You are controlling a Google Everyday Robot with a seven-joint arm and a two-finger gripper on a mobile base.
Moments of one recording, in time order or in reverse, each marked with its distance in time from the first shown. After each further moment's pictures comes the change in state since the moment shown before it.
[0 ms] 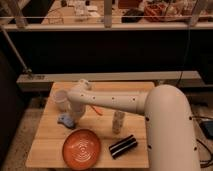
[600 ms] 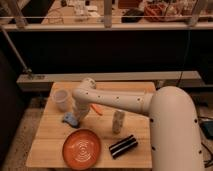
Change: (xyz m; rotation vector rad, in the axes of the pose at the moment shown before) arm 0.013 0.020 -0.005 -0.011 -0.006 0.016
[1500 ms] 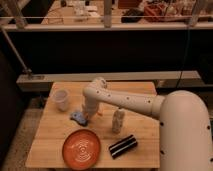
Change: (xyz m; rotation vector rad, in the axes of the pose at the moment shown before) arm 0.024 0.039 -0.008 0.007 0.000 0.048
